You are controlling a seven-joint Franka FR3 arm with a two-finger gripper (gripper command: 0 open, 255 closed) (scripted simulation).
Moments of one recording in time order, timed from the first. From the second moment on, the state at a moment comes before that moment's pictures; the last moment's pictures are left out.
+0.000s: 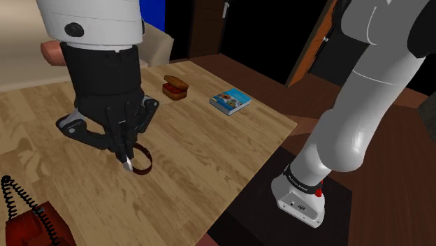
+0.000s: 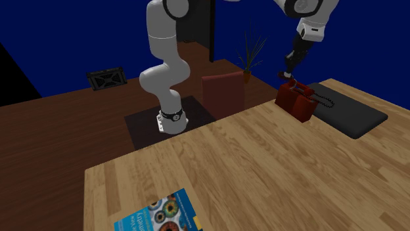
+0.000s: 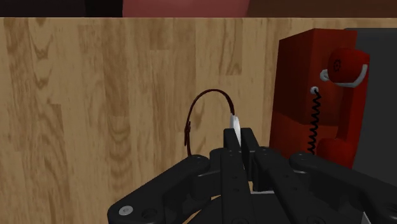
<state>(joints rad) 0.18 0.12 0.81 -1.71 0.06 1.75 0.98</state>
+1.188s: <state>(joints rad) 0.21 0.20 0.80 -1.87 0.01 1.97 1.01</state>
